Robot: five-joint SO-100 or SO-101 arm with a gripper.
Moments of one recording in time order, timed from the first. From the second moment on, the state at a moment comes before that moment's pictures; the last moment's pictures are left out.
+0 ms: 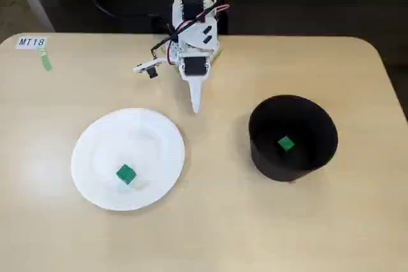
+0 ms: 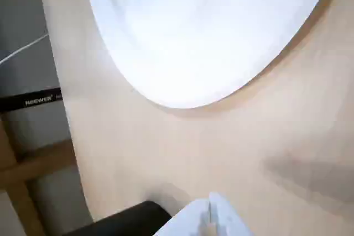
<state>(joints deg) 0.4 184.2 176.9 54.1 -1.7</state>
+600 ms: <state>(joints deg) -0.4 184.2 173.2 54.9 -2.7</state>
